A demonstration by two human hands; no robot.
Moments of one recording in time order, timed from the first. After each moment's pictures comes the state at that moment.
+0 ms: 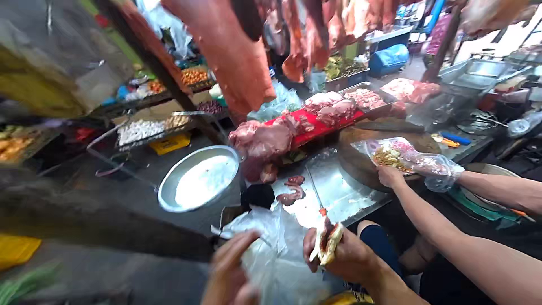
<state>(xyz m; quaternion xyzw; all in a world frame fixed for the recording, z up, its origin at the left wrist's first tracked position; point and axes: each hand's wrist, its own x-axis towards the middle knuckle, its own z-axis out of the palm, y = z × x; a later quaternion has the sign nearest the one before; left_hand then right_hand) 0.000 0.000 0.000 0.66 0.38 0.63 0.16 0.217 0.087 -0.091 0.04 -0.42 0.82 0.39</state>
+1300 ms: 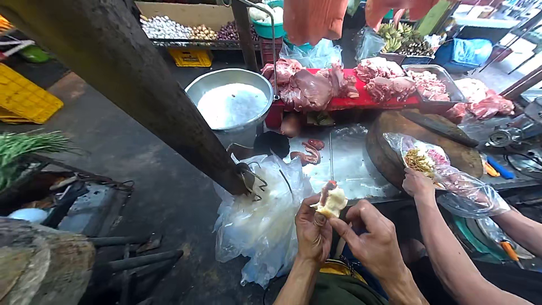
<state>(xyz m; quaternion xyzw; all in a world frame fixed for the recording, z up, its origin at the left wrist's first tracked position) 0.104 0.036 -0.152 0.18 0.12 0.84 0.49 0.222 0.067 -0.088 -0.36 -0.81 0.19 0.42</state>
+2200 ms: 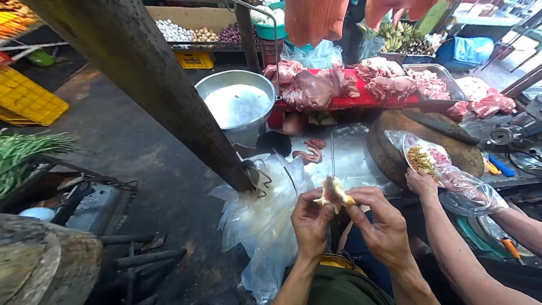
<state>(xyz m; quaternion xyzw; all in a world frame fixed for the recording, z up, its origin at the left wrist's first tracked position) 0.095 0.033 -0.133 0.29 0.29 0.85 0.34 0.226 0.080 -0.079 -0.27 -0.79 0.30 0.47</state>
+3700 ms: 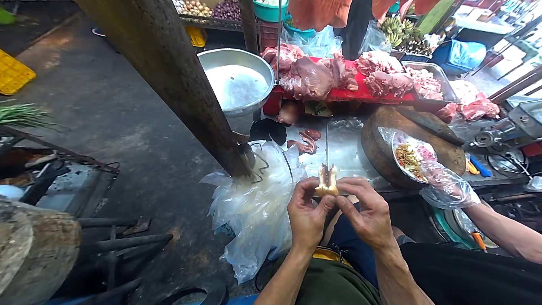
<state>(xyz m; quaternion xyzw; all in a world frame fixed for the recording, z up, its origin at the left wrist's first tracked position) 0.097 0.025 -0.118 0.31 0.41 0.80 0.31 0.226 0.087 -0.091 -0.26 -0.80 0.32 0.43</state>
